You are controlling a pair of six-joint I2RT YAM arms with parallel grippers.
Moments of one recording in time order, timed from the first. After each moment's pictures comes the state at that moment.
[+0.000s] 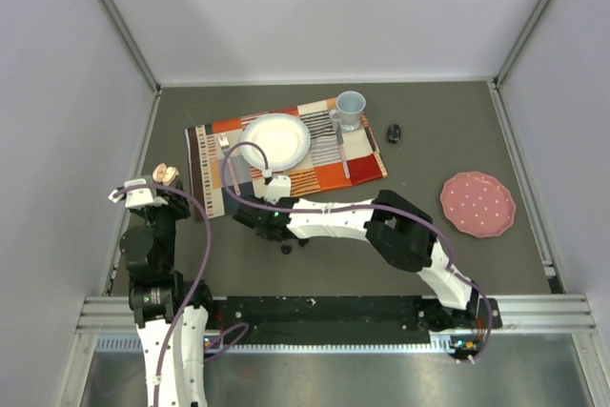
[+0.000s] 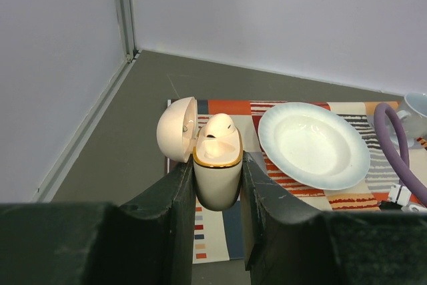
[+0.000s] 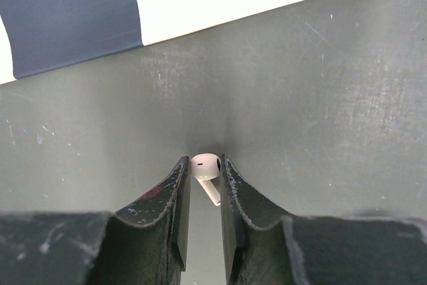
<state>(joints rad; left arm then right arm) 0.18 0.19 0.50 -0.20 0.06 -0.16 1.23 2.20 1.67 -0.58 0.51 1.15</state>
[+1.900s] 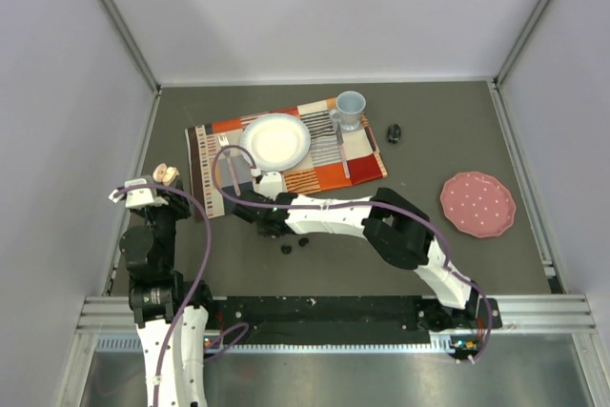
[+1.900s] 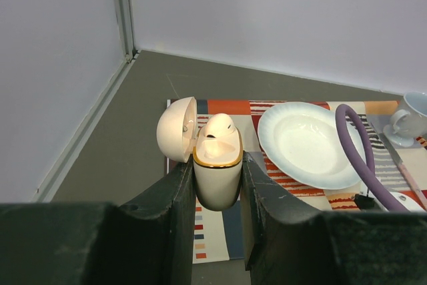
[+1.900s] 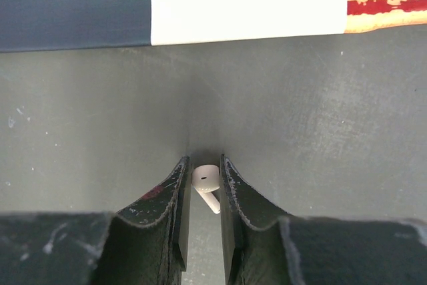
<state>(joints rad) 0.18 0.19 0.50 -0.20 0.06 -0.15 1.21 2.23 1.72 -0.60 0.46 0.92</state>
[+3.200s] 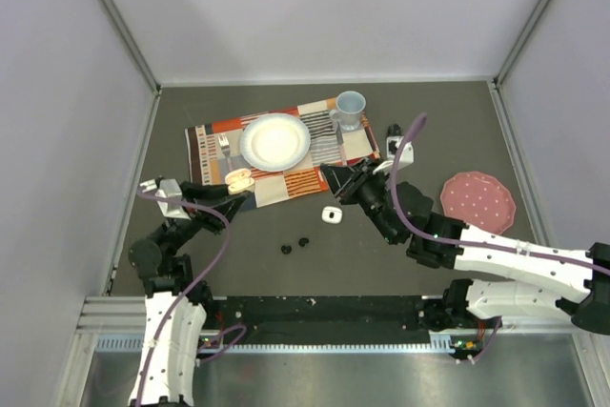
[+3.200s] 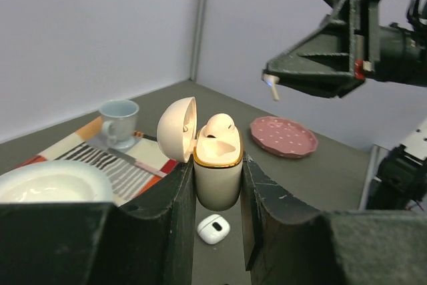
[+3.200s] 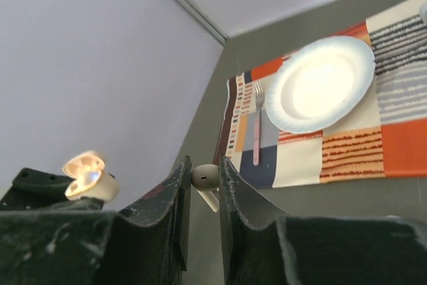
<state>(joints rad) 0.12 0.37 0.29 0.71 0.95 -0.69 1.17 1.03 0.83 0.20 0.65 0.75</state>
